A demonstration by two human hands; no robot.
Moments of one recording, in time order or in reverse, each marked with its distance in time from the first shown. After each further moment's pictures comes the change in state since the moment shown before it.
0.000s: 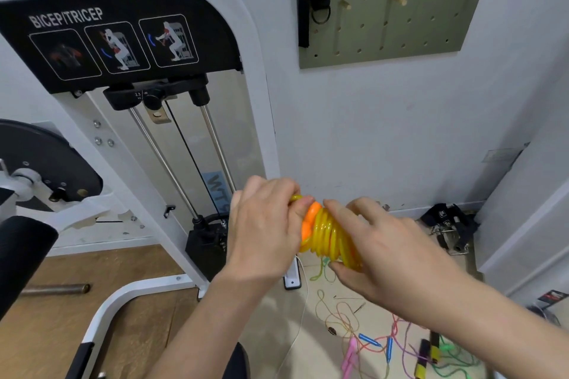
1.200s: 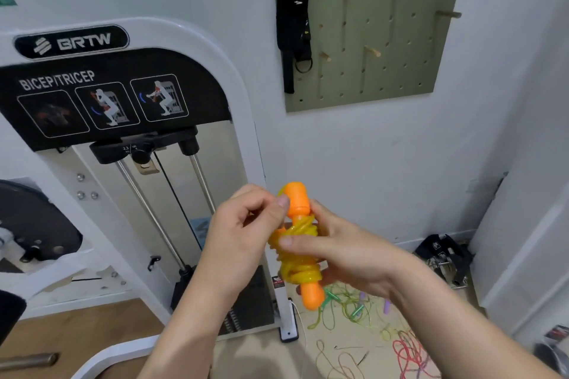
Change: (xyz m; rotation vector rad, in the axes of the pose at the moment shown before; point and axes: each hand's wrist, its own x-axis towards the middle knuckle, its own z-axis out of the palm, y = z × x) left_hand 0.059 -0.005 -0.035 -0.805 -0.074 -0.117; right_hand 0.082 0.005 -0.010 1.521 -0.290 0.241
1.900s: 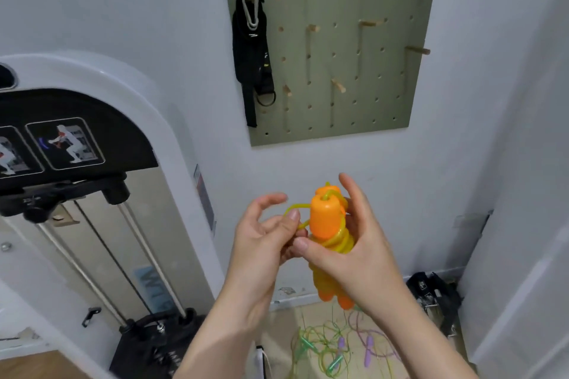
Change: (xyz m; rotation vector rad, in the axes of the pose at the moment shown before) left_hand 0.120 -0.024 0.160 -0.563 0.099 -0.373; right_hand 0.024 0.000 -0.164 -0.172 0.570 -0.427
